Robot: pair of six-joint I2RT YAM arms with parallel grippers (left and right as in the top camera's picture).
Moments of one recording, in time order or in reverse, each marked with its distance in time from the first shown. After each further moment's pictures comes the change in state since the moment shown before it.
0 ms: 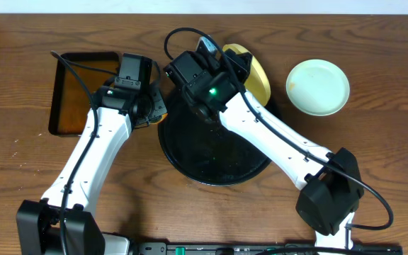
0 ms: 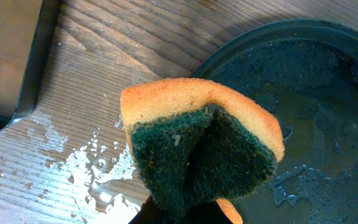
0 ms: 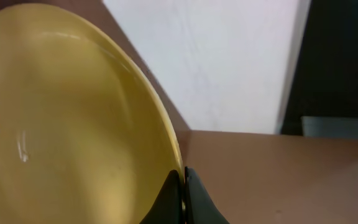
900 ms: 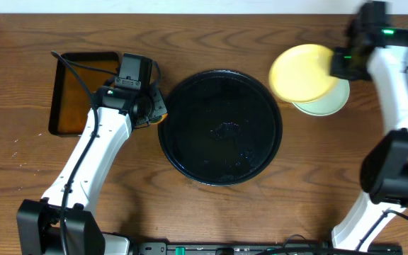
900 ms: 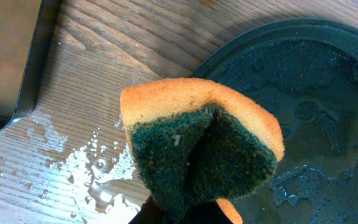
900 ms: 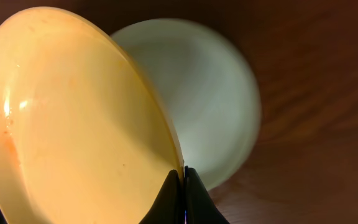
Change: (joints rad) left arm 0.000 0.002 -0.001 0.003 0.000 0.000; right arm -0.932 0.000 0.001 -0.151 -1.217 0.462
